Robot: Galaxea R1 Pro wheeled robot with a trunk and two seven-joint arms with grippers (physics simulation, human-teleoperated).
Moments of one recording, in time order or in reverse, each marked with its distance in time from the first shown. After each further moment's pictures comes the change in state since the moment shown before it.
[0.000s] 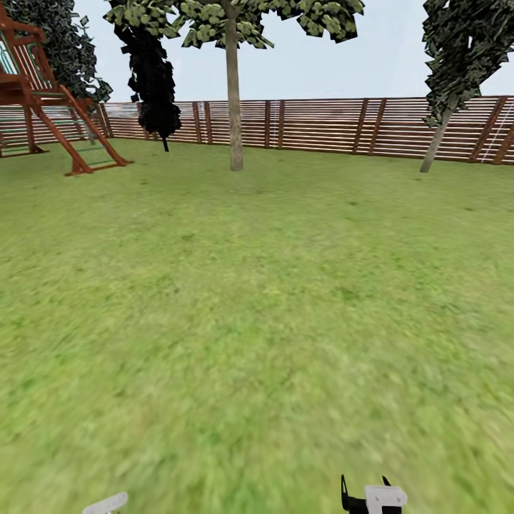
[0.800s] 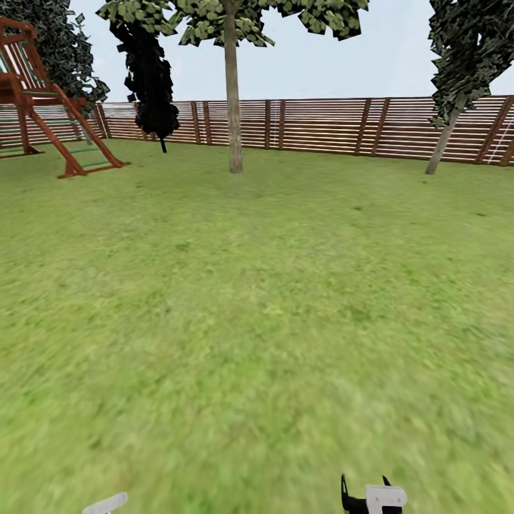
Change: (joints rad) left arm 0.000 0.000 0.000 0.000 0.000 0.000 0.000; right arm 0.000 -0.001 0.001 0.000 0.000 0.000 0.000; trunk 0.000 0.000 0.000
